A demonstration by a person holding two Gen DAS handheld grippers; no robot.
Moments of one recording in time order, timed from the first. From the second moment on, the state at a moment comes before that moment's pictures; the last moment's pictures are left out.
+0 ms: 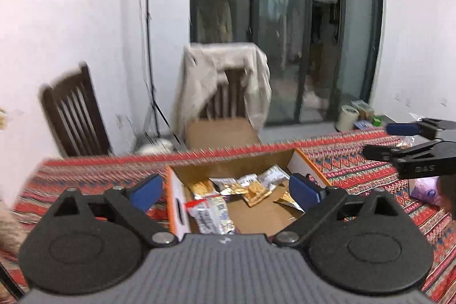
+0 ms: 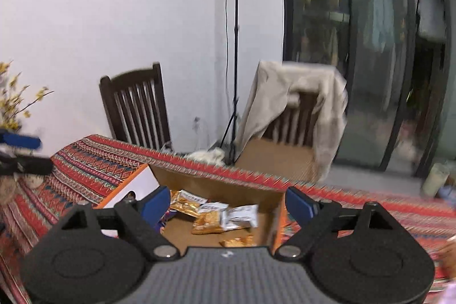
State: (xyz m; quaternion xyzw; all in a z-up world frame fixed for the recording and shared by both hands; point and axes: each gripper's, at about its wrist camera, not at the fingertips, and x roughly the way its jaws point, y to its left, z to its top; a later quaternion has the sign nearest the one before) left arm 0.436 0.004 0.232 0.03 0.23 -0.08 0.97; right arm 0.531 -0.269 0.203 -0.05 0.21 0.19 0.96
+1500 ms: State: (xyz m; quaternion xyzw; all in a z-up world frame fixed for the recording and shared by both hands) left arm 0.214 -0.040 0.016 0.01 0.34 0.01 0.94; right arm 0.196 -0.344 0.026 0.04 0.27 0.12 0.95
